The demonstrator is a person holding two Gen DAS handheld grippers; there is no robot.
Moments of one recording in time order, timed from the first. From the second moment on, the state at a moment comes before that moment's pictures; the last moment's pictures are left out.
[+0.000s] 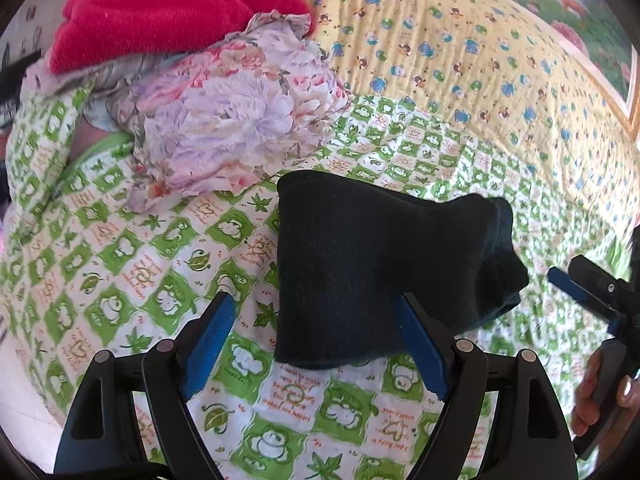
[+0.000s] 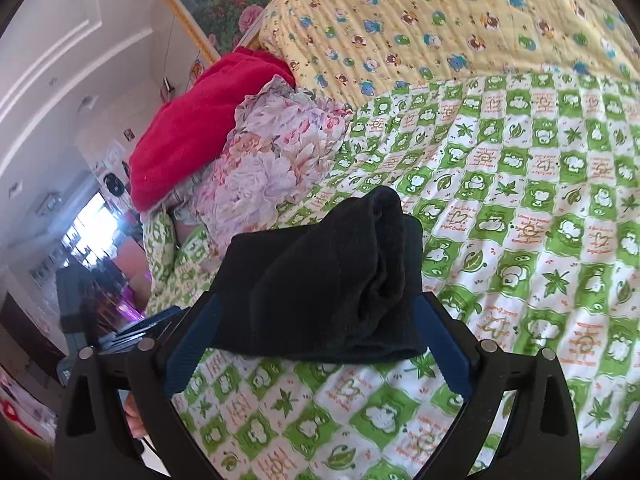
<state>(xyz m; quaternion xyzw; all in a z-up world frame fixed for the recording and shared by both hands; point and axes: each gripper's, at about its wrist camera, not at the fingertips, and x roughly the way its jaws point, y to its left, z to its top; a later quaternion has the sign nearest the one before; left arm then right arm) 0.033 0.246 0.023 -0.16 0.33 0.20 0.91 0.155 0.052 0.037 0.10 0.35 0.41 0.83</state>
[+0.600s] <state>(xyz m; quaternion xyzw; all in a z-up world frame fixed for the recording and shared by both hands) 0.025 0.224 0.016 -0.10 0.35 0.23 0.90 0.120 0.065 0.034 0.02 0.34 0.41 0.85</state>
